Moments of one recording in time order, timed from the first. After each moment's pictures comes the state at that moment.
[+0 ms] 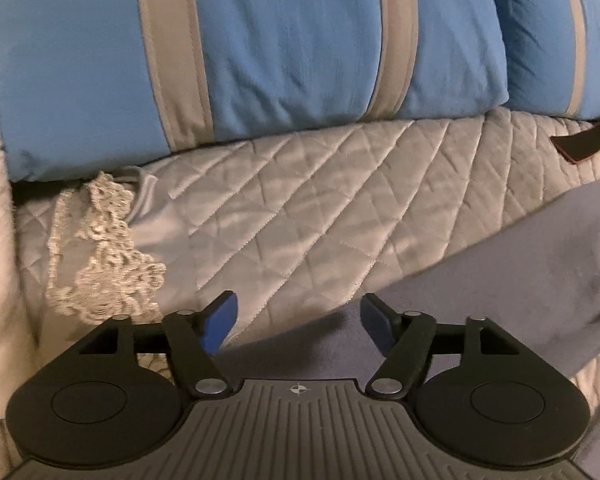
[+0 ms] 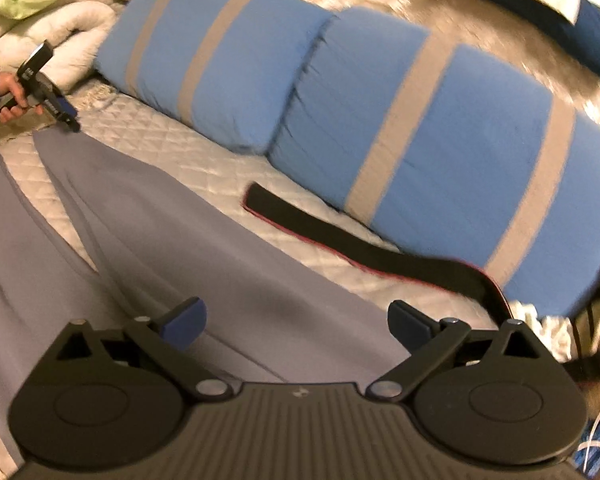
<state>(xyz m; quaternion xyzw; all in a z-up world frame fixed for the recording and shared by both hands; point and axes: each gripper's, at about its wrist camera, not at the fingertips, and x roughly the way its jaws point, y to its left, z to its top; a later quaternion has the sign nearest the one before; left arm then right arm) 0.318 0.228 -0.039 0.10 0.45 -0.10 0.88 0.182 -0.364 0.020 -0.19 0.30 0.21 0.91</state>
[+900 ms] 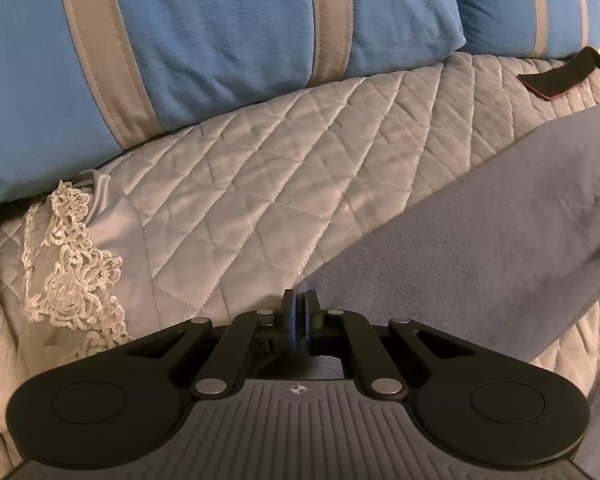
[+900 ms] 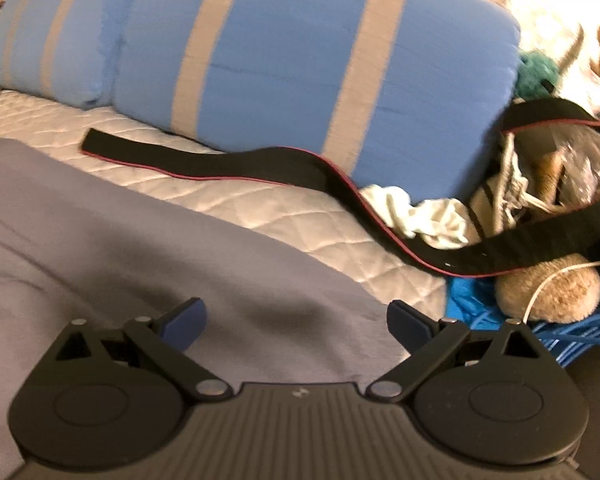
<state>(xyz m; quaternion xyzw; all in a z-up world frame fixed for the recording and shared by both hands) 0.298 0.202 -0.055 0.17 0.46 -0.13 0.86 0.229 -0.515 -0.007 -0.14 0.35 0.08 0.92</state>
